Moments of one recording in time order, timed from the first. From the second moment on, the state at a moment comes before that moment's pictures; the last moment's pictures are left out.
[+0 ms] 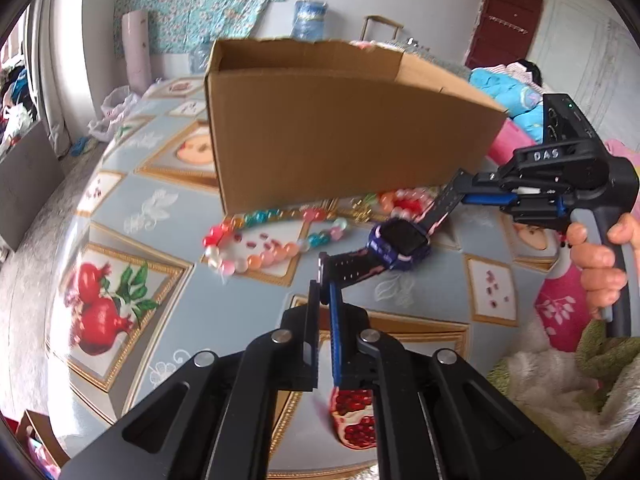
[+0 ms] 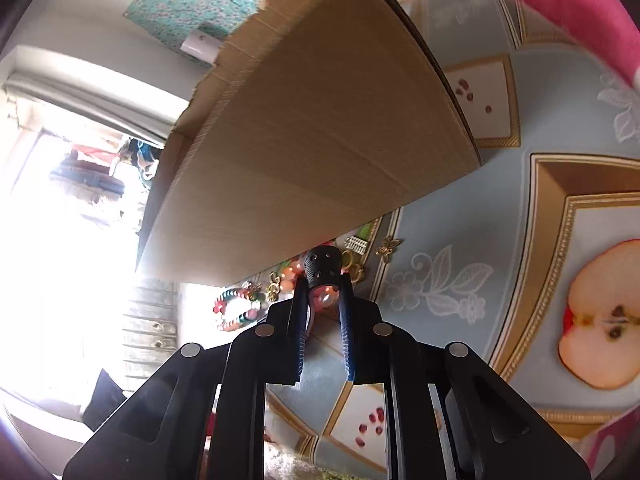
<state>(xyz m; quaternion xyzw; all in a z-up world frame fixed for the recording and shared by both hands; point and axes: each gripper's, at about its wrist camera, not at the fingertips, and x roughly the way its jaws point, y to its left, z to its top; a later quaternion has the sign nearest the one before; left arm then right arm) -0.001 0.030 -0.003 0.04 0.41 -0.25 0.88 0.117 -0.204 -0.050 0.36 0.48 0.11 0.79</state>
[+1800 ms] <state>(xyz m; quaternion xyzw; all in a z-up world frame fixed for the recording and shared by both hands) 0.208 0.048 0.056 -0.10 0.48 -0.20 0.84 0.244 -0.281 0.020 0.24 0.48 0.09 0.84</state>
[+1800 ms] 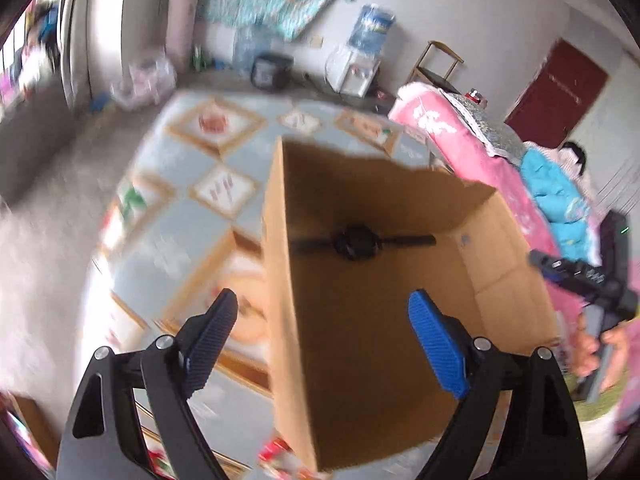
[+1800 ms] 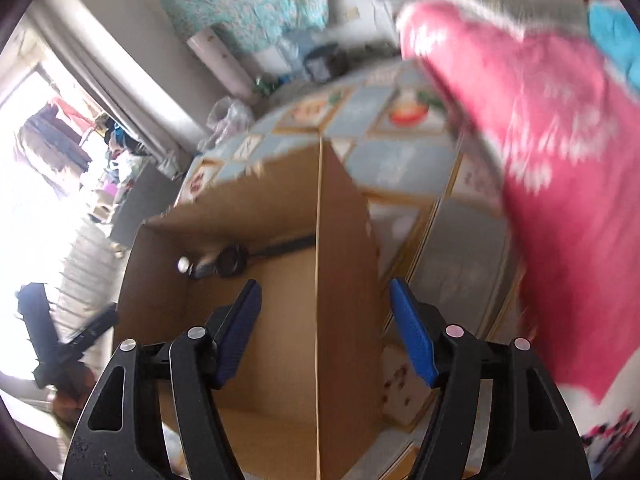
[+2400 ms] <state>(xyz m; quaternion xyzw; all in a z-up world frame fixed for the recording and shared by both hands) 0.161 0.067 0.051 -0.17 0.45 -0.21 0.85 0.274 -0.249 0.006 0.24 0.49 0.15 0.83</state>
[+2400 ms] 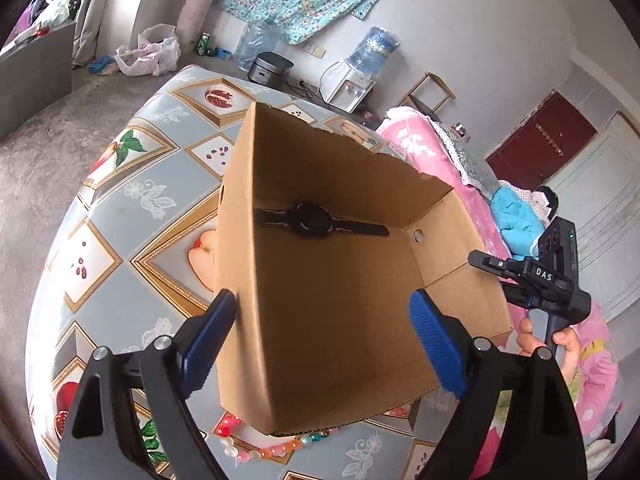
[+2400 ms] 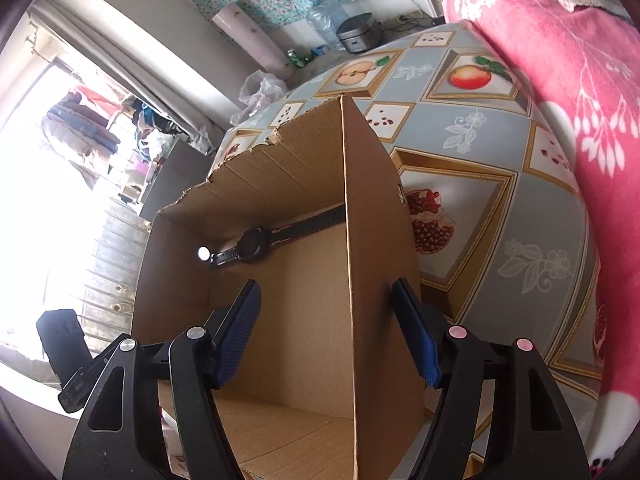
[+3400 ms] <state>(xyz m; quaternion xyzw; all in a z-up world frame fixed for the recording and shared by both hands) 0.037 0.025 -0.029 0.02 0.50 -0.14 0.85 0.108 -0.185 -0.074 -0.02 0.52 -0.01 0.85</state>
